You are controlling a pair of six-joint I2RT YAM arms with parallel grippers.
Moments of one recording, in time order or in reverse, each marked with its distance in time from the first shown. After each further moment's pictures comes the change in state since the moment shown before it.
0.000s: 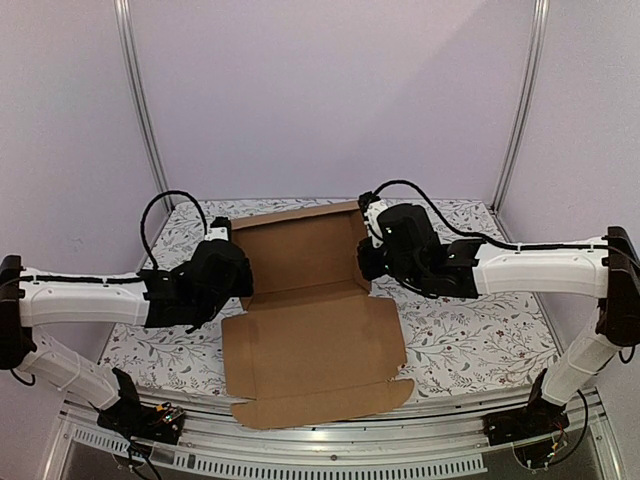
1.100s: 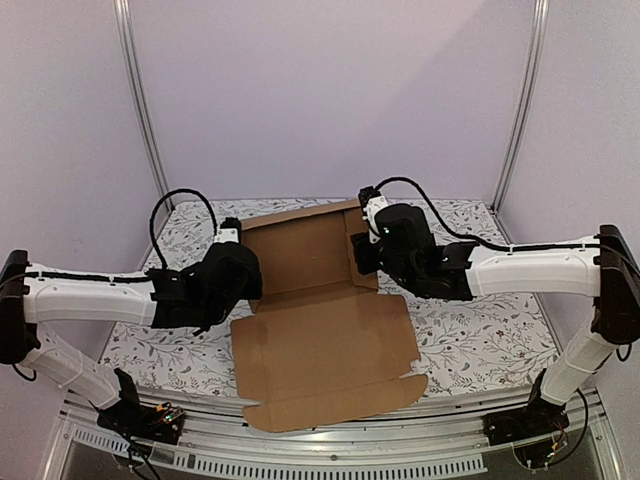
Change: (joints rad) left arm -0.060 0.047 0.050 -0.034 -0.043 -0.015; right arm 0.002 0.034 0.000 0.112 0.076 0.002
